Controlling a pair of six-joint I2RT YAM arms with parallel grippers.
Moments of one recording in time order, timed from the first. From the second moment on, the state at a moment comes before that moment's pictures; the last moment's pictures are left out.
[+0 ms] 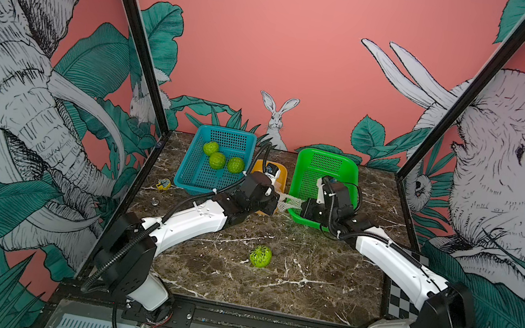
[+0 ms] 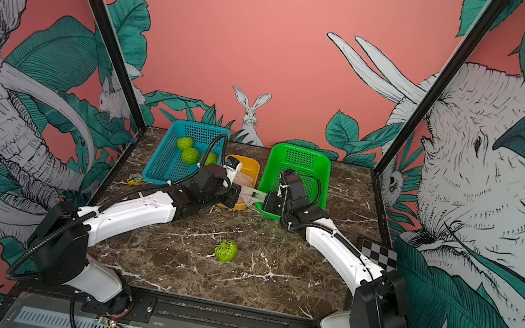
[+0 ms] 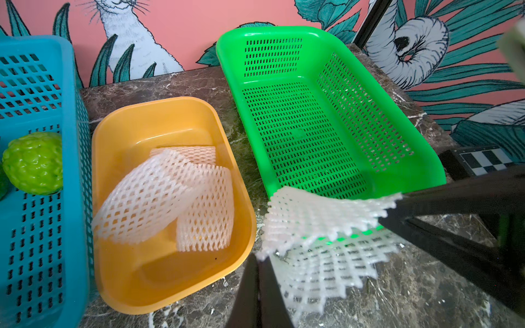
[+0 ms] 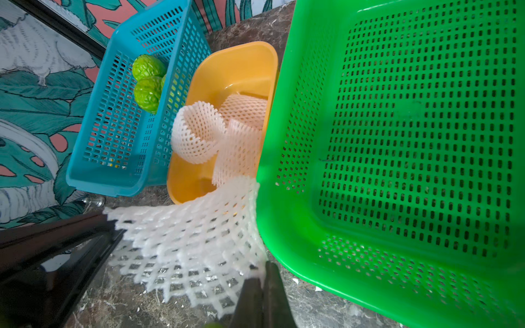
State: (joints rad) left arm -0.74 1.50 1.07 -0.11 -0.09 -0.26; right arm 0.57 1.43 1.07 -0.32 -0.05 0.56
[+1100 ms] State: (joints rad) left arm -0.58 1.48 1.16 -0.10 0.37 -0.51; right arm 0.38 1.41 0.74 0.47 -0.67 0.56
